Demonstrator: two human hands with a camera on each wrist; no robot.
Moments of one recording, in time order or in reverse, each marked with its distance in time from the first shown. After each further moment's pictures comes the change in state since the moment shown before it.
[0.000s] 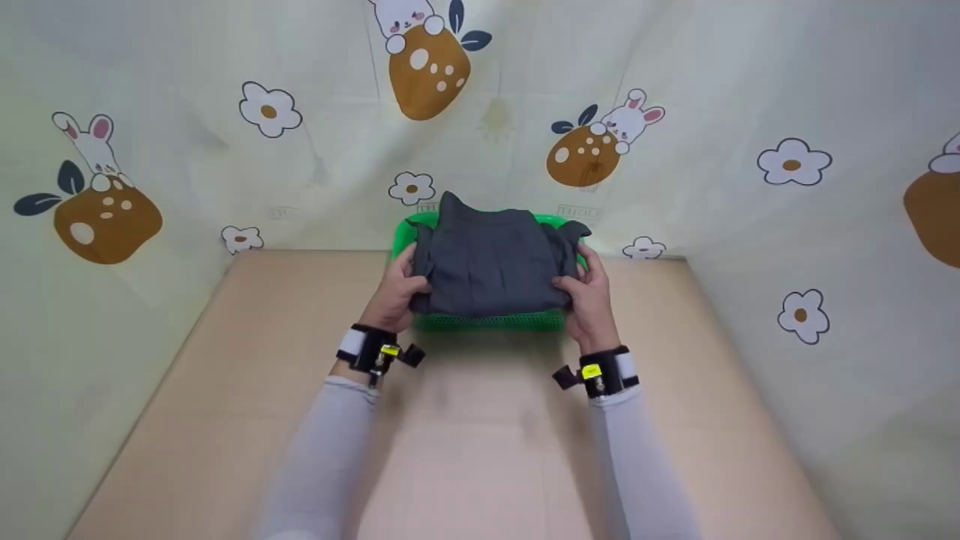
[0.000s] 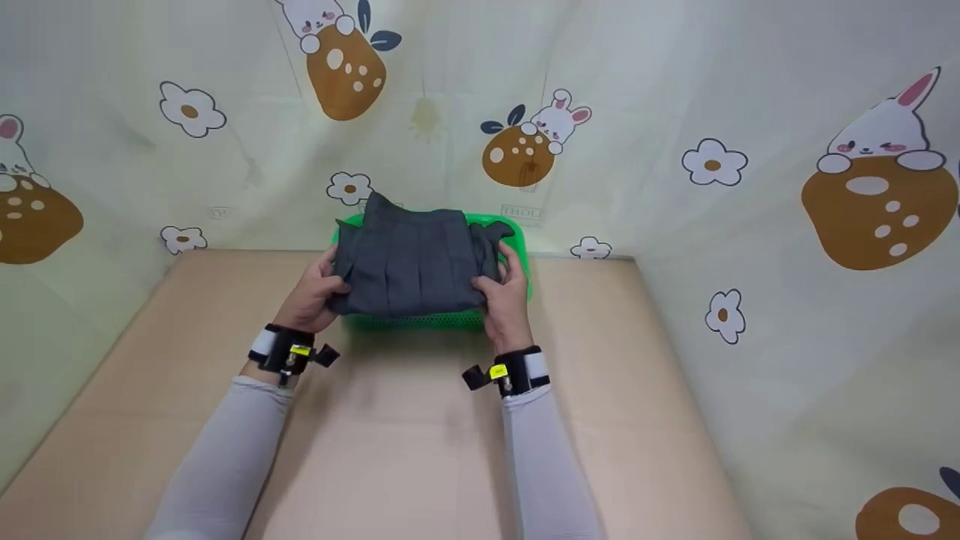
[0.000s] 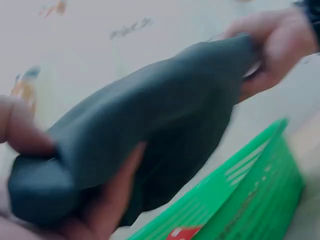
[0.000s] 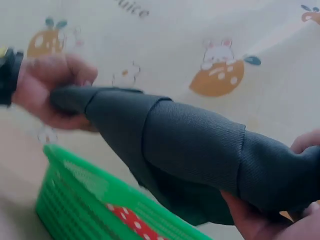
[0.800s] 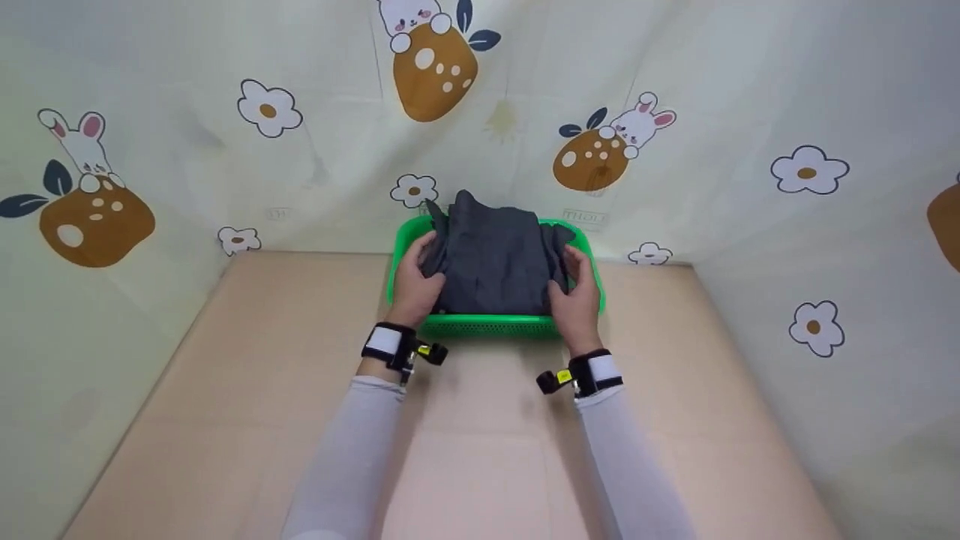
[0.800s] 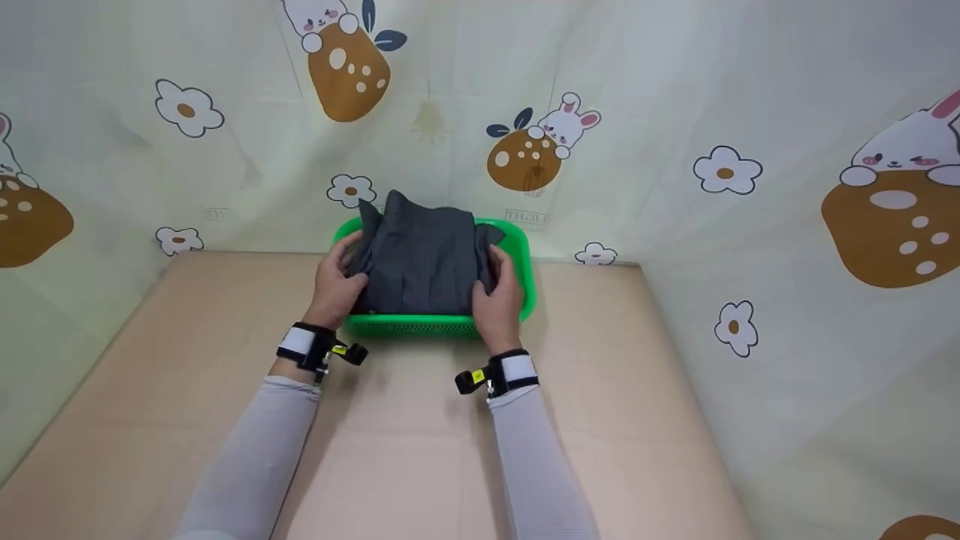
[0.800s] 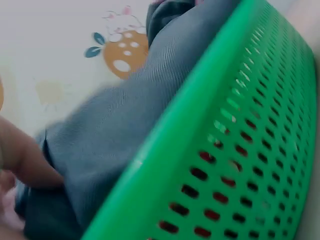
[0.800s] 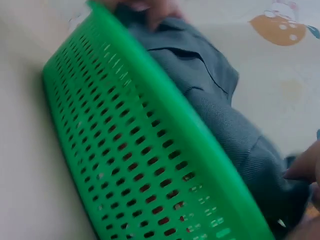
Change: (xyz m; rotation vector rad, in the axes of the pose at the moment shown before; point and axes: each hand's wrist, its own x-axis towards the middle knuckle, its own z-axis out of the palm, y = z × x) left_hand 0.039 -0.028 -0.006 0.632 0.263 0.166; right_hand 0.030 0.039 -0.006 -0.714 0.139 -0.260
